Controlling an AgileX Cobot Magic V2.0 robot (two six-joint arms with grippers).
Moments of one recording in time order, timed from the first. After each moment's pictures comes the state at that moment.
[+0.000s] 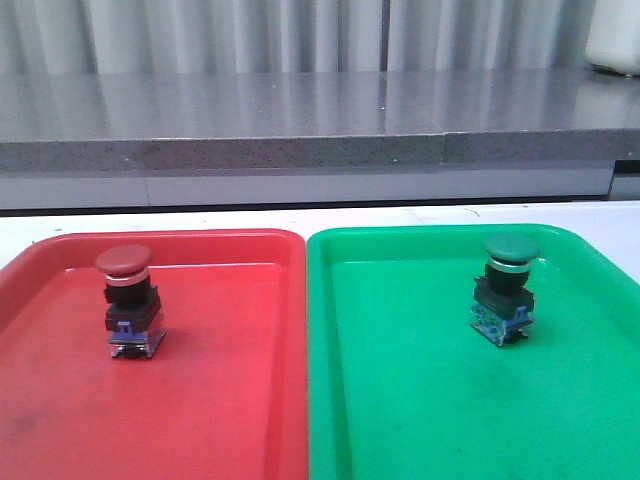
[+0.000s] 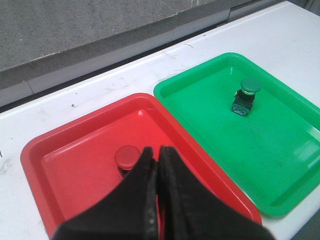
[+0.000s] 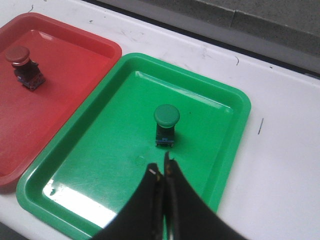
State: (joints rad) left arm -0.50 0.60 -0.78 -0.11 0.73 0.08; right arm 0.38 0.54 -0.74 0.08 0.82 -0.08
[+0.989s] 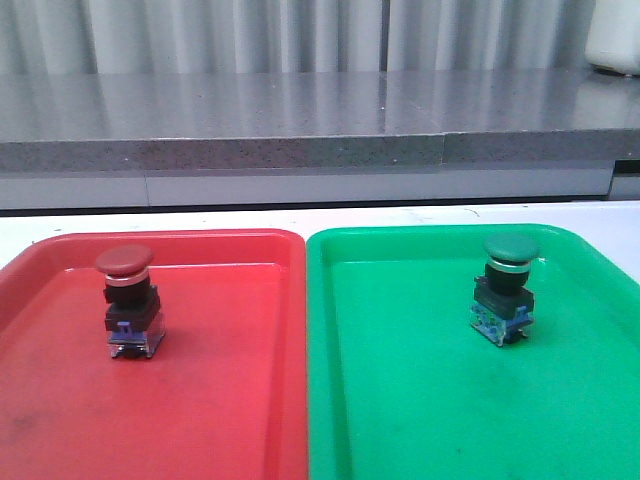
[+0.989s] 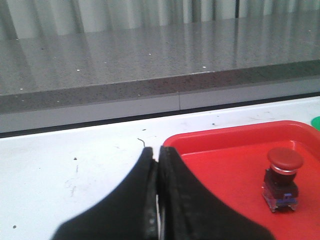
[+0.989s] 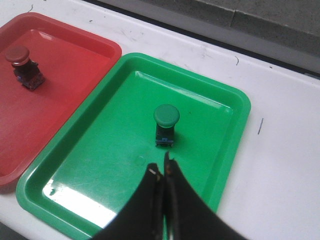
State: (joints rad) left arm -0.06 0.00 -0.07 -0.01 0.23 0.08; right arm 0.38 0.54 -0.74 0.08 0.82 -0.08
